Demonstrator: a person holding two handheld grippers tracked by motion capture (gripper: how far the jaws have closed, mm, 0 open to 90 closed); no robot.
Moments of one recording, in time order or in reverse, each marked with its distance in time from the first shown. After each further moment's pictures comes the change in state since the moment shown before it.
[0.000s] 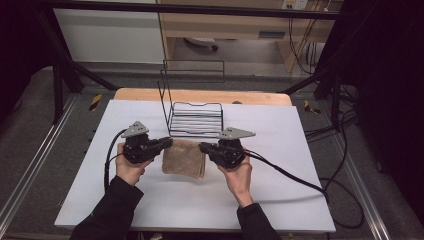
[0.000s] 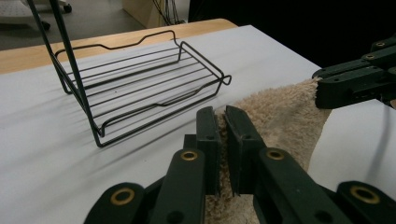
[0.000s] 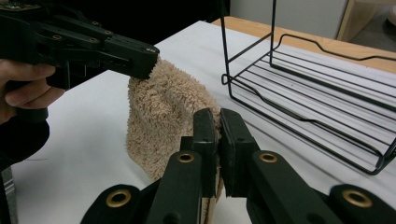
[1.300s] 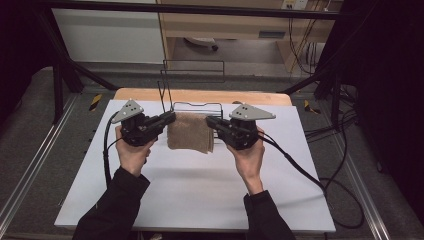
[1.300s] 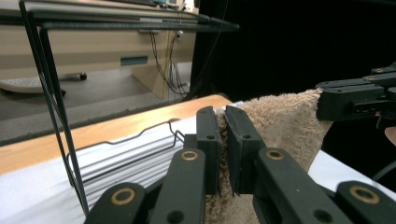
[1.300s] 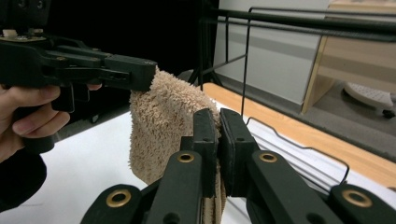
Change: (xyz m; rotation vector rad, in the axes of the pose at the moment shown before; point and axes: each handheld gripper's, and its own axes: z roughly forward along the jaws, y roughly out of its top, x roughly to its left) left arm -0.023 0.063 -0.018 -0.258 0.021 0.024; right arm 0.001 0.067 -0.047 -0.187 -0.060 -0.110
